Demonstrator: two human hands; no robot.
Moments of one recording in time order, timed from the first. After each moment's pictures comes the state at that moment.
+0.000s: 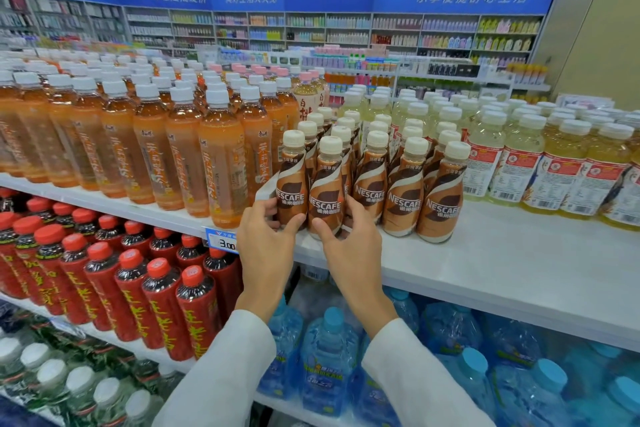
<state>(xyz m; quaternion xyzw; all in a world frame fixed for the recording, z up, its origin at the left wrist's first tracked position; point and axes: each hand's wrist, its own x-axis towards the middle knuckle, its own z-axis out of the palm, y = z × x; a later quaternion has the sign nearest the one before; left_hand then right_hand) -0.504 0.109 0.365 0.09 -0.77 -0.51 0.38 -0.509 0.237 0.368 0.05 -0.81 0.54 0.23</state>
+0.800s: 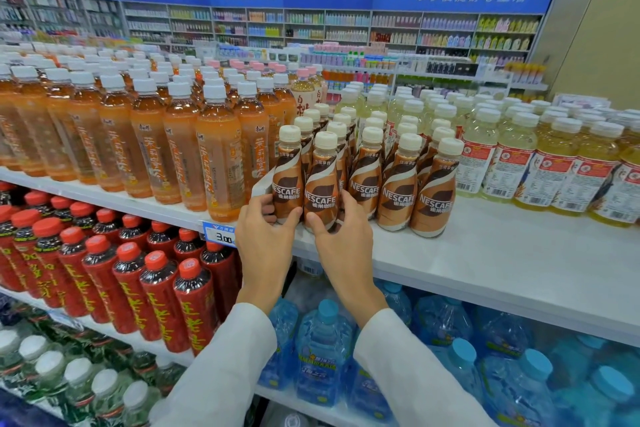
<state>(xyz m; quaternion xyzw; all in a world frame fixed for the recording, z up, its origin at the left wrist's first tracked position) -0.502 0.115 0.361 0.10 -0.77 -0.50 0.39 -0.506 0.234 0.370 0.06 -0.82 0.52 0.23</state>
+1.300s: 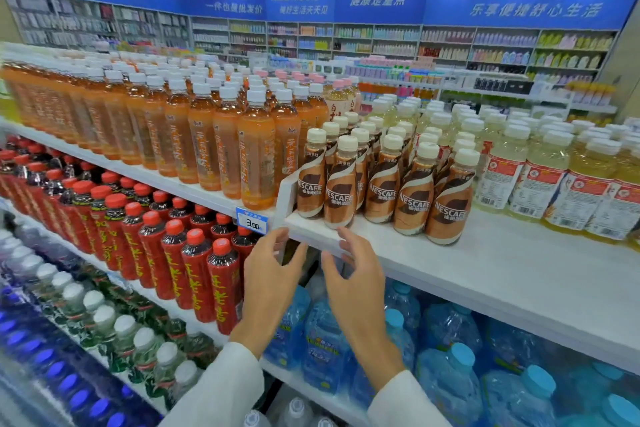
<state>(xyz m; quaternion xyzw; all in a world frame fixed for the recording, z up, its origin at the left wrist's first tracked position) -0.429 0.118 0.330 0.11 -0.79 -0.50 0.33 -0.433 0.257 0.346 0.15 -0.78 0.59 0.15</state>
